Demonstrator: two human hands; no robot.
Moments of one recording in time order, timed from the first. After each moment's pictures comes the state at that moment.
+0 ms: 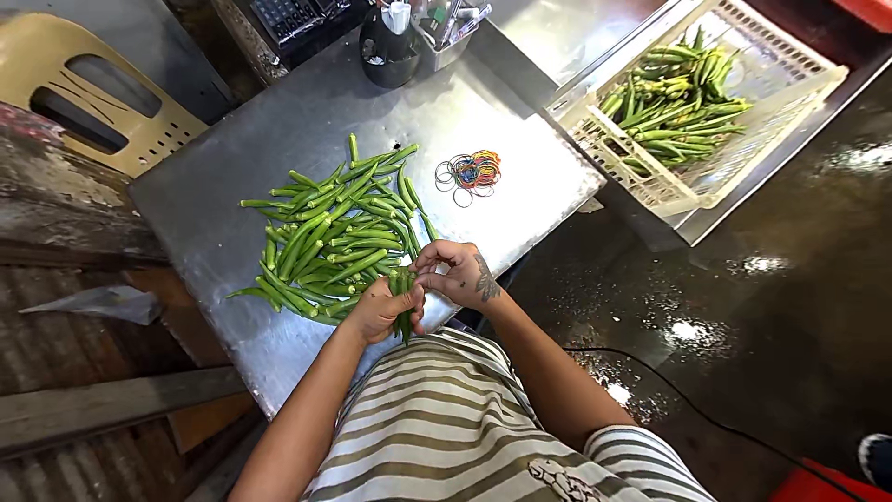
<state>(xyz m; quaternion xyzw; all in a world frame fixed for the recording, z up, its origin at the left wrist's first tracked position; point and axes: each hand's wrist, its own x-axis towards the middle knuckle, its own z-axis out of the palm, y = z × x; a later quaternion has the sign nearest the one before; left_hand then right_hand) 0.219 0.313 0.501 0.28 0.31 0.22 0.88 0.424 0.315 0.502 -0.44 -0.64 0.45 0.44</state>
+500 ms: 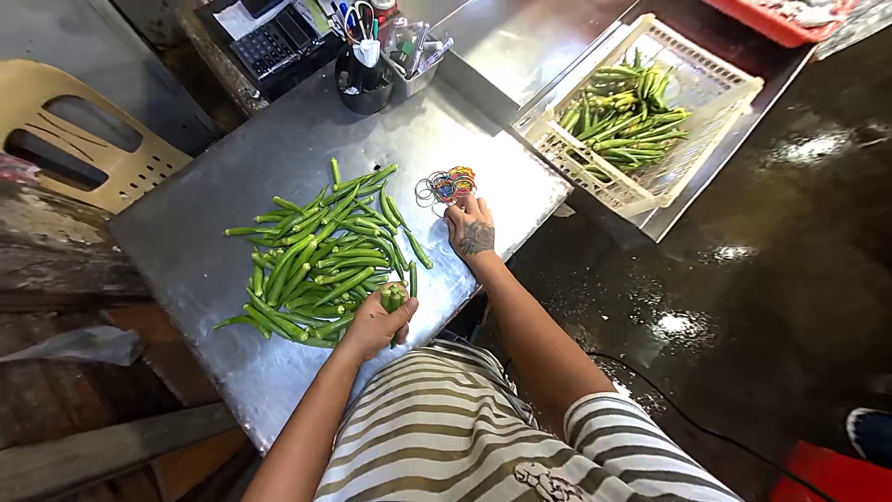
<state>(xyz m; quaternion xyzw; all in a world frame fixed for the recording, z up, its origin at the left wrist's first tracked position) 0.230 0.311 0.509 0.41 0.41 0.21 0.78 0.506 0.389 0.420 -0.73 -0.65 0.01 0.20</state>
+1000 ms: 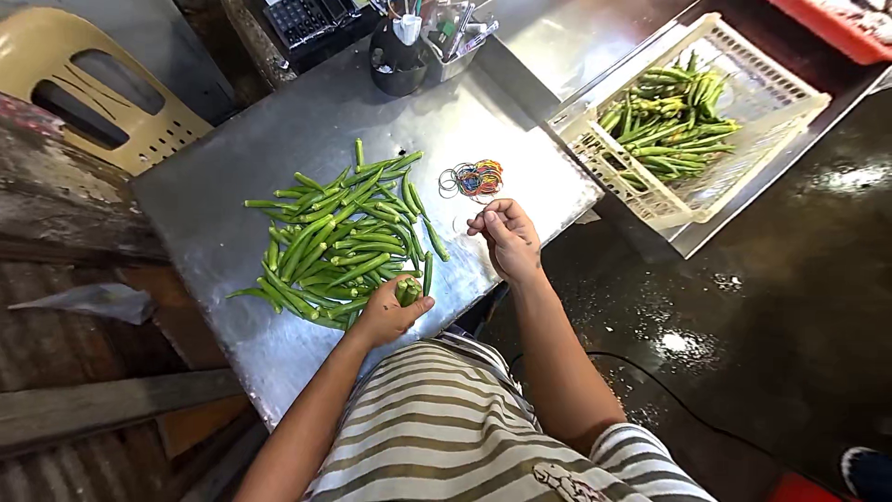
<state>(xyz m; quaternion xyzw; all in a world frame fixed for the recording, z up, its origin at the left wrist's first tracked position) 0.221 0.310 0.498 0.52 0.42 0.20 0.72 0.484 0.340 0.490 -0.46 -0.40 0.49 0.63</state>
